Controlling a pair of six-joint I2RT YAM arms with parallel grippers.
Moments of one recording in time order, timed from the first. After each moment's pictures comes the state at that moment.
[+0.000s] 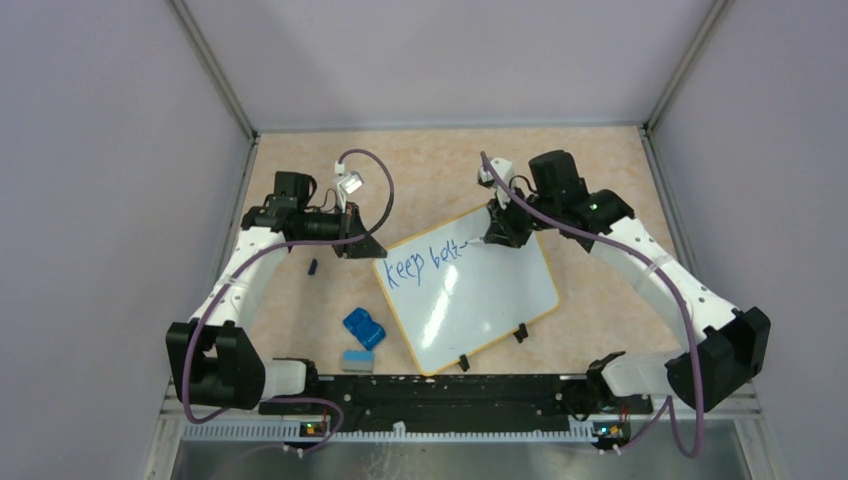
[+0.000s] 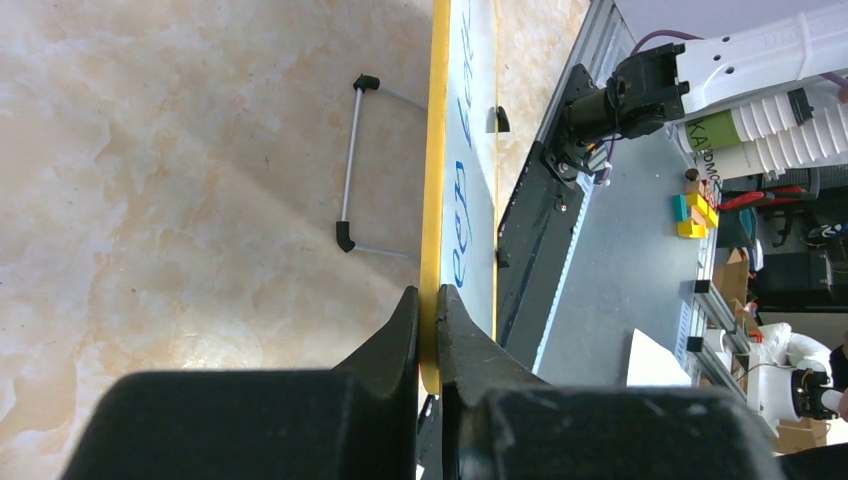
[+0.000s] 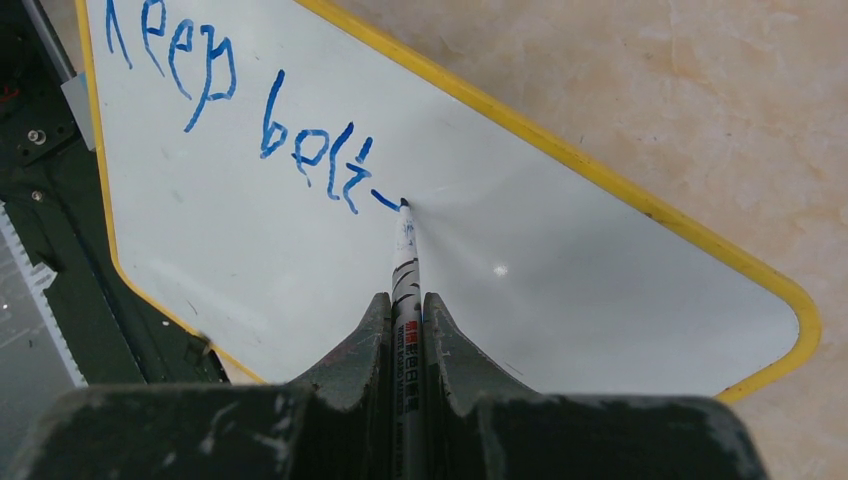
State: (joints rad) left arm -0.09 1.30 1.07 -0.77 1.11 0.19; right arm 0.53 1.30 1.26 -0.71 -0.45 -0.29
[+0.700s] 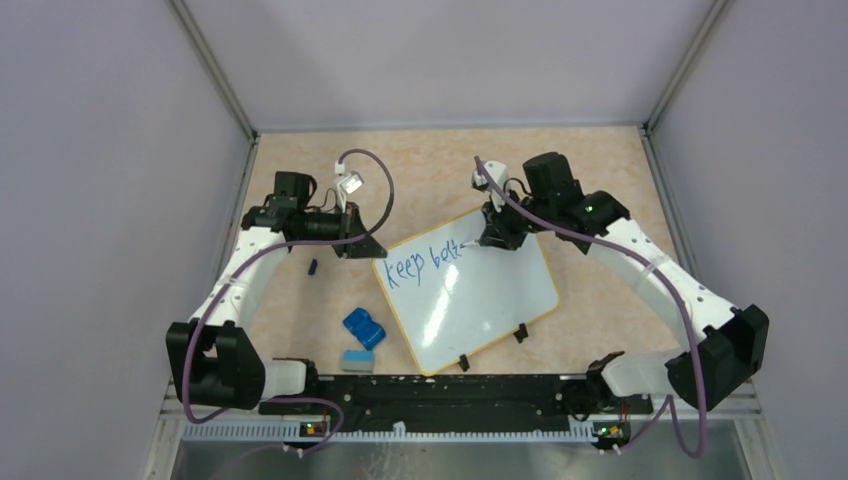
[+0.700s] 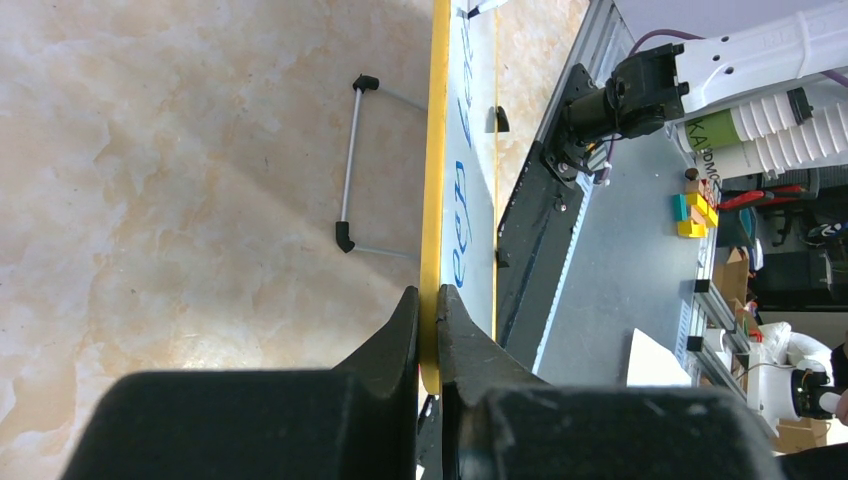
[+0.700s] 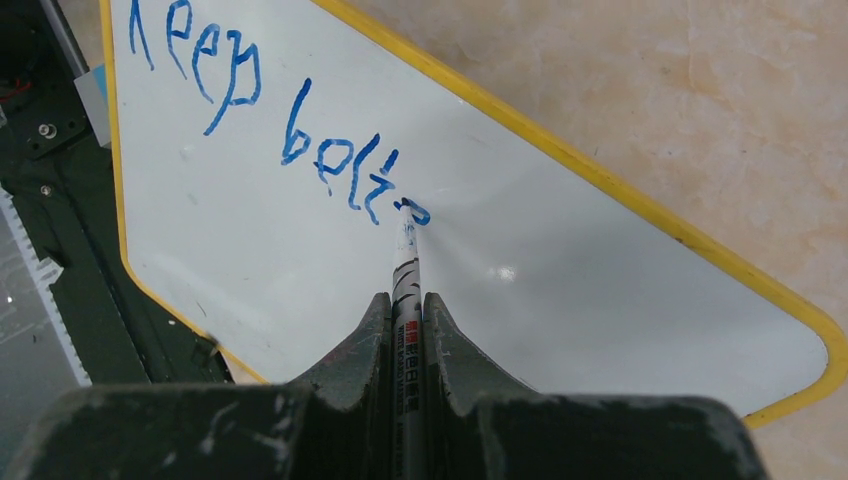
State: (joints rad) left arm -0.09 1.30 1.07 -0.77 1.11 0.19; right arm 0.57 1.30 1.26 -0.70 -0.45 -0.29
